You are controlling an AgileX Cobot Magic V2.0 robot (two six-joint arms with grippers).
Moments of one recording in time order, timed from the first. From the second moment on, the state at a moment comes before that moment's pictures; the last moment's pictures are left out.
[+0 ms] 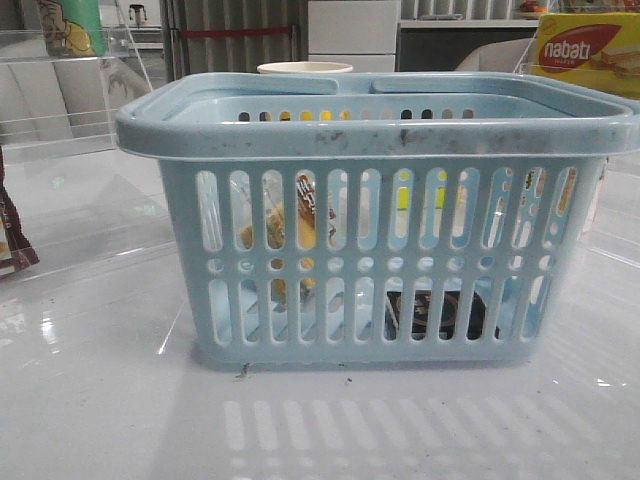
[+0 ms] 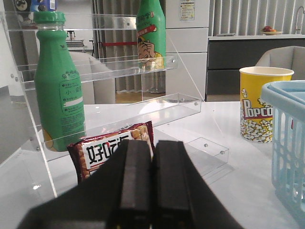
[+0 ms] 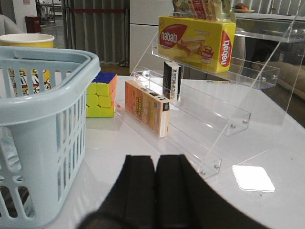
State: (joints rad) left arm -0.05 0.00 0.01 -0.06 0.01 0.10; right arm -0.02 -0.01 0.03 0.03 0.05 -0.02
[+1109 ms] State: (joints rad) left arm -0.05 0.00 0.01 -0.06 0.01 0.10; right arm -0.02 -0.01 0.03 0.05 0.05 -0.02
